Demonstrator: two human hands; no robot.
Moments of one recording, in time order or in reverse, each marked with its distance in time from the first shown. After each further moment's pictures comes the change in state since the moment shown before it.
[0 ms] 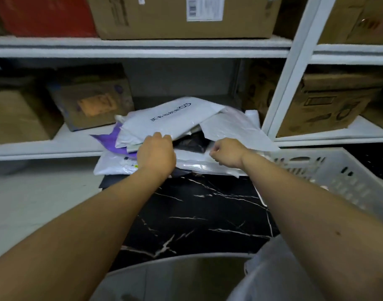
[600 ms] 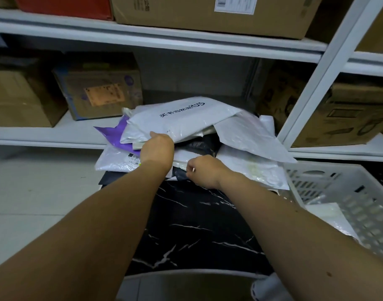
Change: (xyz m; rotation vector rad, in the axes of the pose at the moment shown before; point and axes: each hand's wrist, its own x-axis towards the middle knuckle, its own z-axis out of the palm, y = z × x) left_hand 0.043 -0.024 0.038 0.111 -0.126 -0.101; right_hand 0.030 -0.051 0.062 -0.263 -0.144 -0.240
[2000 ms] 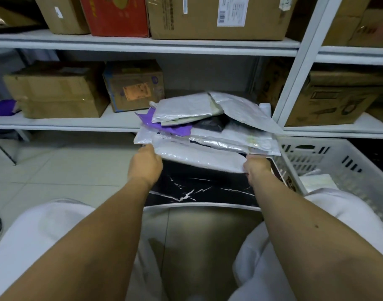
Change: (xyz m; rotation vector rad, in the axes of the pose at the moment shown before) left_hand -0.202 -0.084 -0.018 -0.496 0.180 -0.177; right_hand -0.149 0.020 0.052 1.044 0.421 0.827
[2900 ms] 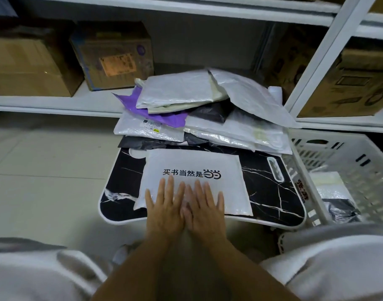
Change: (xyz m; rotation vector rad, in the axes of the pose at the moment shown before) left_hand -0.050 -0.037 0.172 0.359 -0.352 0.279; right_hand -0.018 0.124 0.128 -0.930 -0.043 -0.939
